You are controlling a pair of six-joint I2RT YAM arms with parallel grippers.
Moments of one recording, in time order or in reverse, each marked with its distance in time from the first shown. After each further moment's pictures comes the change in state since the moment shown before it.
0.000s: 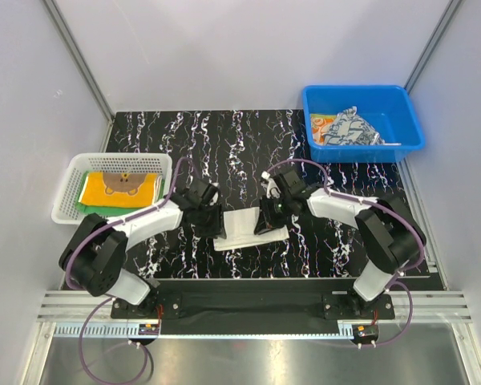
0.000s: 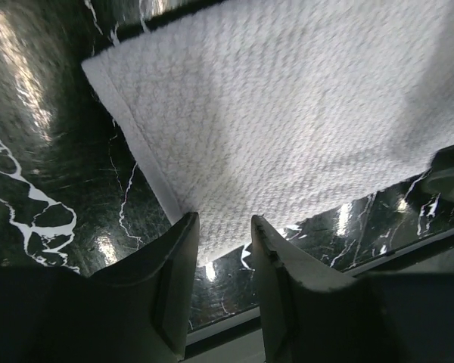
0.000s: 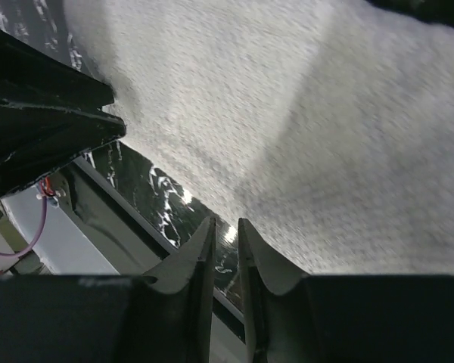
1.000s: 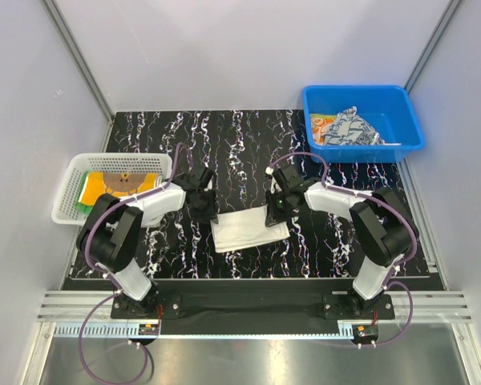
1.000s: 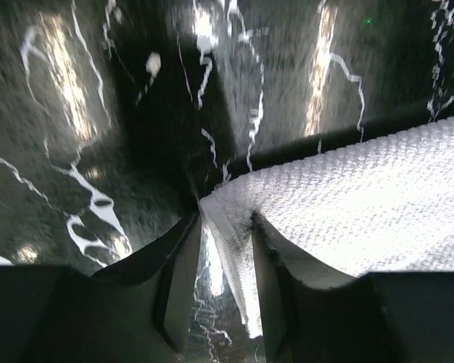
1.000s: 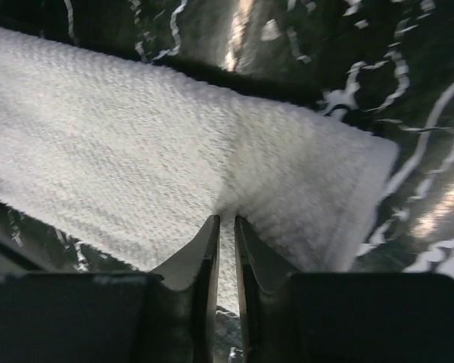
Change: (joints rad) left arm 0.135 0.177 0.156 -0.037 -0.082 0.090; right arm -0.013 0.078 0.079 -0.062 0.222 -0.086
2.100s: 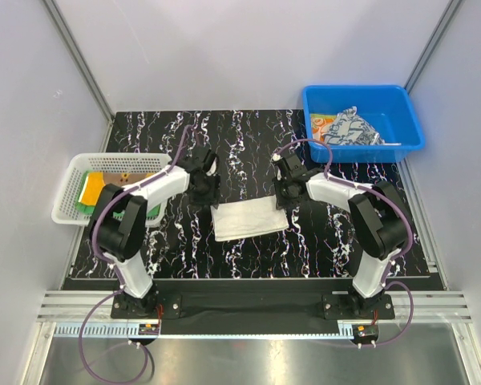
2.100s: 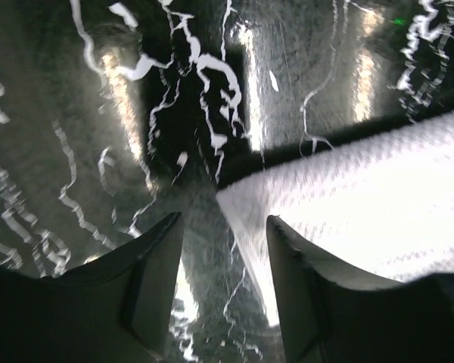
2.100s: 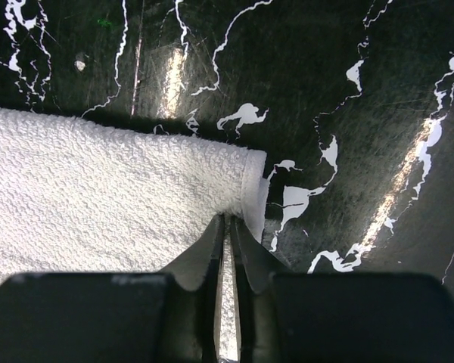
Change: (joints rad) left arm 0.026 0.122 0.248 -0.137 -0.074 0.174; right arm -0.075 0.058 0.097 -0.003 0.235 -0.085
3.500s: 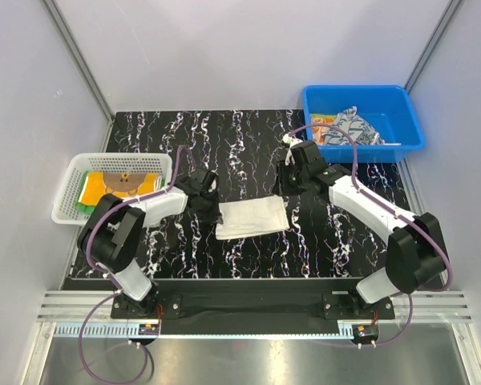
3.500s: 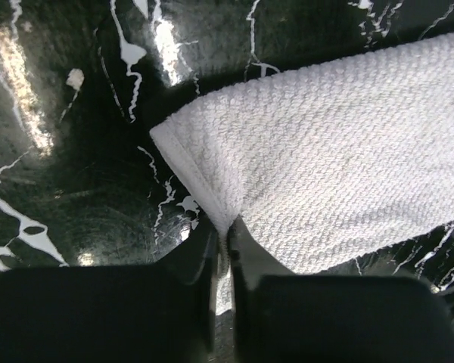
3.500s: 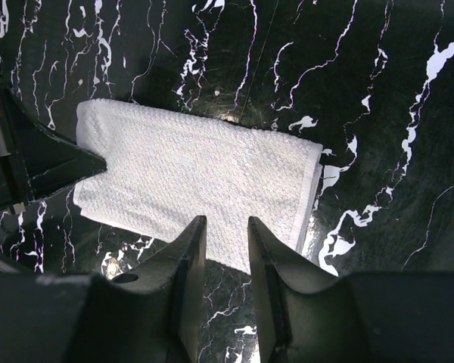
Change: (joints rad) left arm -0.054 -0.115 -0.289 0.269 0.144 -0.241; right arm -0.001 -0.296 0.014 -0.060 -0.073 0.042
